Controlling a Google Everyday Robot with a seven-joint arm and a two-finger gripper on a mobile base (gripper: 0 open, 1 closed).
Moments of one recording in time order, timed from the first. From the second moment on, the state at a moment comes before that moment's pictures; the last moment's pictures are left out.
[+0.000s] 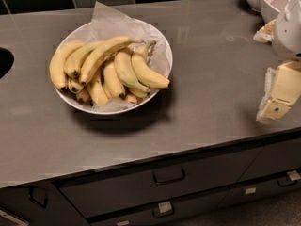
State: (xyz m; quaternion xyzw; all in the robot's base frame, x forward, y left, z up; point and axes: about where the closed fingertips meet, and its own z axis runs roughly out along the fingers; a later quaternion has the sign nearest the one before) arm 0.438 -0.217 0.976 -0.60 0.78 -0.03 0.16
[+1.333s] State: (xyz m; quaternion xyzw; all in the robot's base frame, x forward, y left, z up) arm 0.467 -0.121 1.004 -0.70 0.70 -0.06 0.16
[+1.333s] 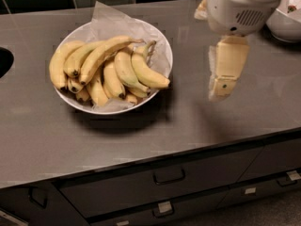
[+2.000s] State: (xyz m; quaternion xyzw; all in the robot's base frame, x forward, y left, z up) arm 0.483 -0.024 1.038 -0.77 0.60 -0.08 0.19
